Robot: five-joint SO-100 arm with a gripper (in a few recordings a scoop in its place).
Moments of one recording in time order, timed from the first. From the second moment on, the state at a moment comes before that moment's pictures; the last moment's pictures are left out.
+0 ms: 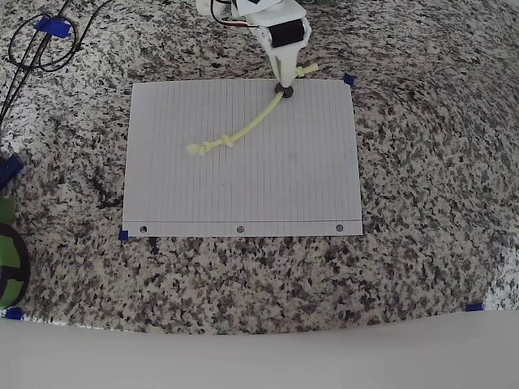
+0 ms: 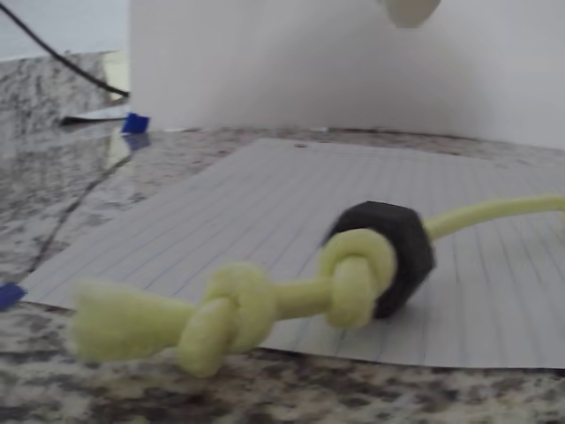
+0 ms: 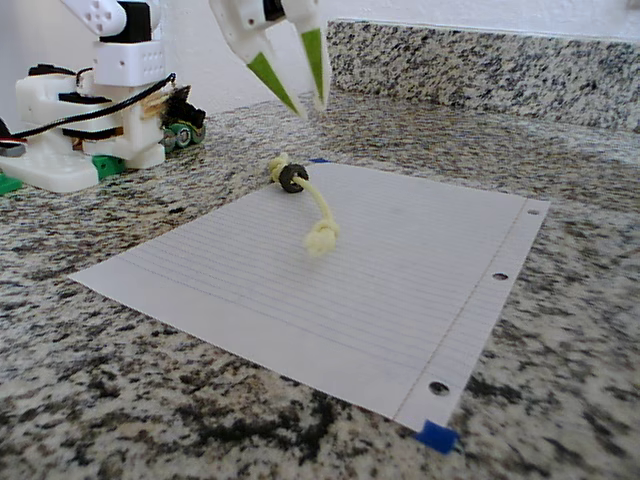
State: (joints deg) arm -19.9 139.7 143.3 61.2 -85.3
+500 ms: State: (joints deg) arm -29.0 134.0 142.2 70.8 -83.5
